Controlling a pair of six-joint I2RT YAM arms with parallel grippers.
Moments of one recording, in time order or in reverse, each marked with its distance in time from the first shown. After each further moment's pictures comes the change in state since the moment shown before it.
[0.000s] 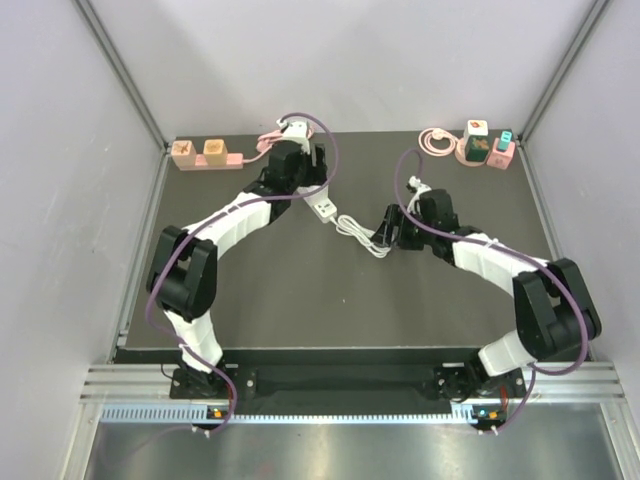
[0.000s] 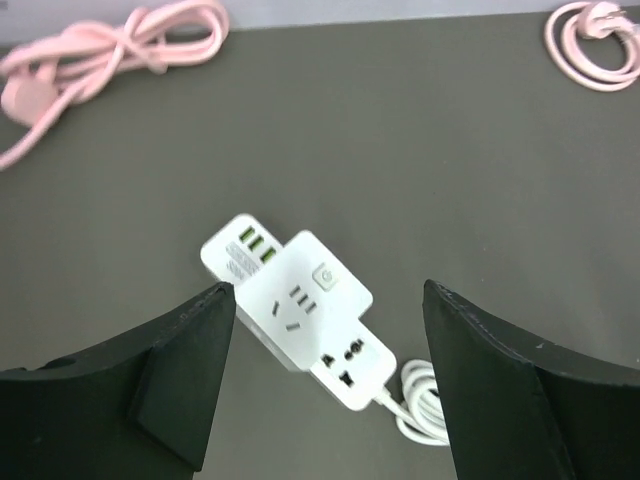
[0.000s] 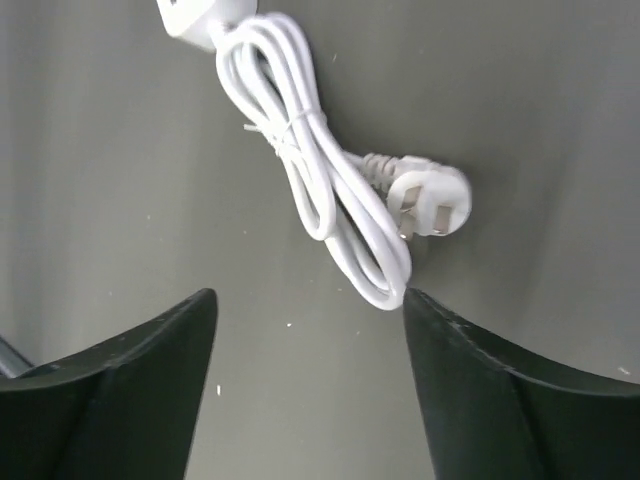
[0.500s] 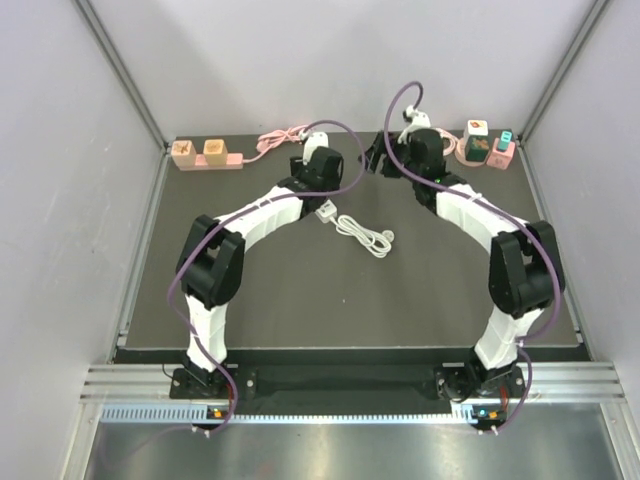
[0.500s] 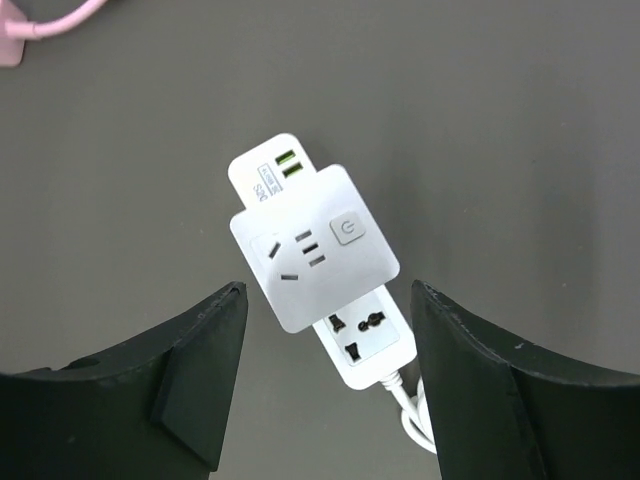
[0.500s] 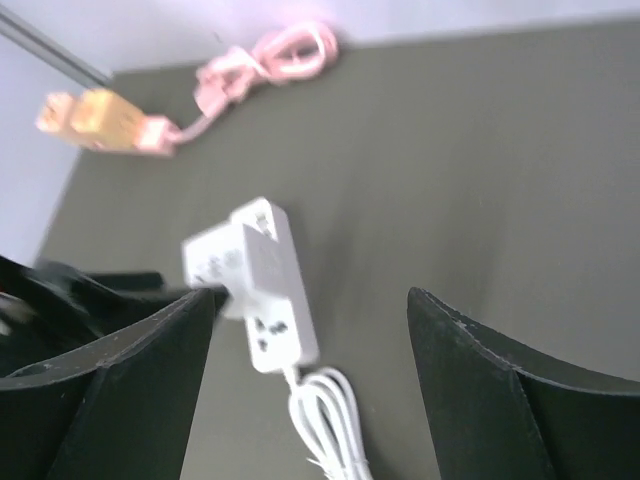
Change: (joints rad) left arm -0.136 0.171 0.223 -0.334 -0.410 -0.168; right arm -0.014 0.269 0.547 0.126 0.154 -0.031
